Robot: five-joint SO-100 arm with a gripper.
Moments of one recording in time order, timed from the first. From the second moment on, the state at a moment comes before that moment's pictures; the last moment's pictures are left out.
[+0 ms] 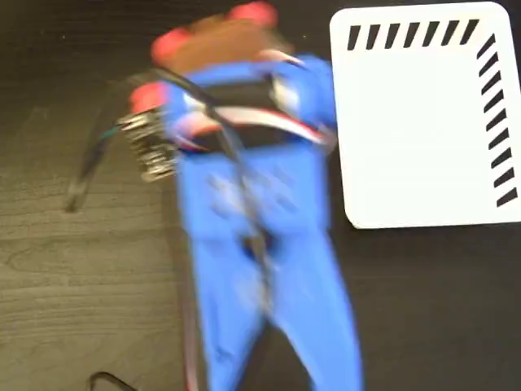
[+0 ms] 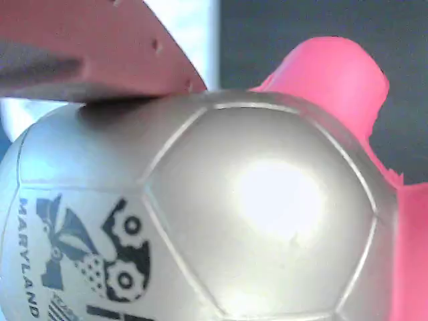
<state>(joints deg) 7.5 99.3 72.9 95.2 -17.4</state>
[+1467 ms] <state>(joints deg) 31.3 63.5 51.0 93.2 -26.0</state>
